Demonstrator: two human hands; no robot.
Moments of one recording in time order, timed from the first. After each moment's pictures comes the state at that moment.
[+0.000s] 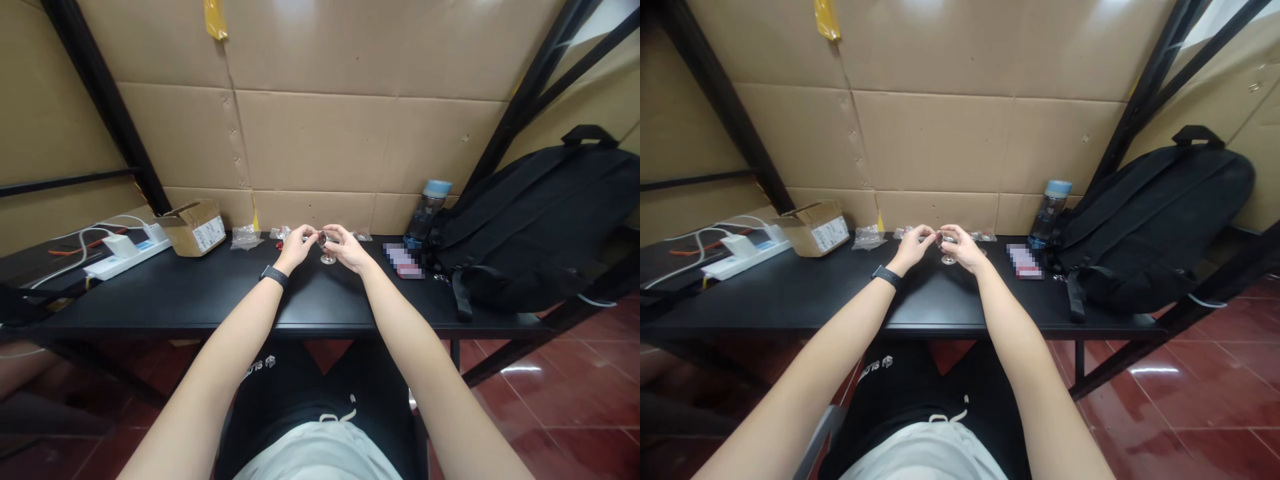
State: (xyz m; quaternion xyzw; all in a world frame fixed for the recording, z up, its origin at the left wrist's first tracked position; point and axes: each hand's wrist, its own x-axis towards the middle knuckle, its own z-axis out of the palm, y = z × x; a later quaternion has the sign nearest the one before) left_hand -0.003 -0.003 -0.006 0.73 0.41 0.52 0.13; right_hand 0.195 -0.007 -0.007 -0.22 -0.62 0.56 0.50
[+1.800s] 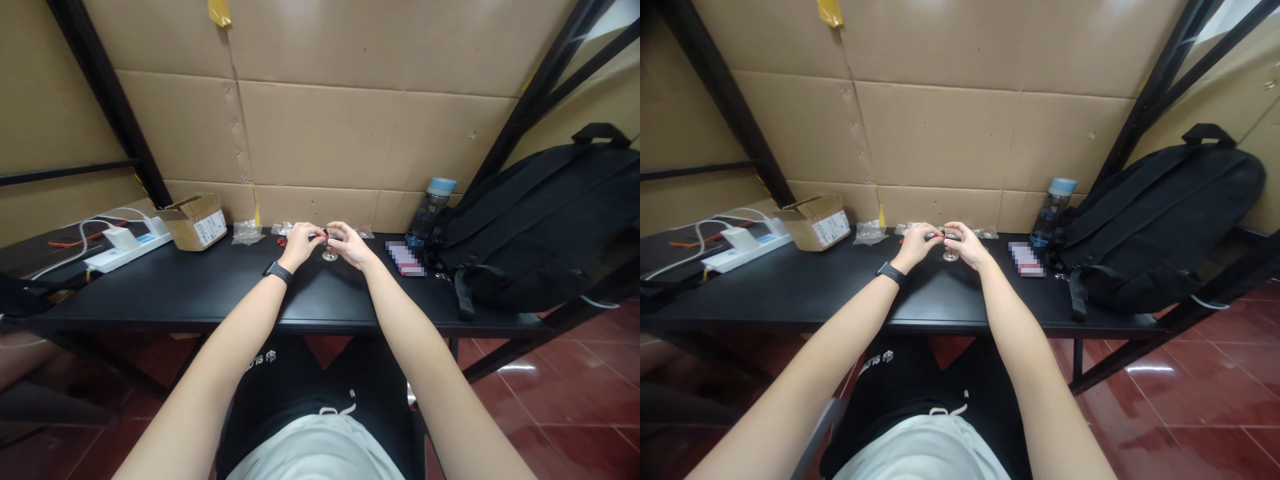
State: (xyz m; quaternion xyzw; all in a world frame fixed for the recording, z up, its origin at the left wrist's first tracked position) left_hand 0.003 -0.014 0.001 0.77 0.44 0.47 0.04; right_hand 0.199 -0.010 -0.003 -0.24 -0.62 0.56 0.49
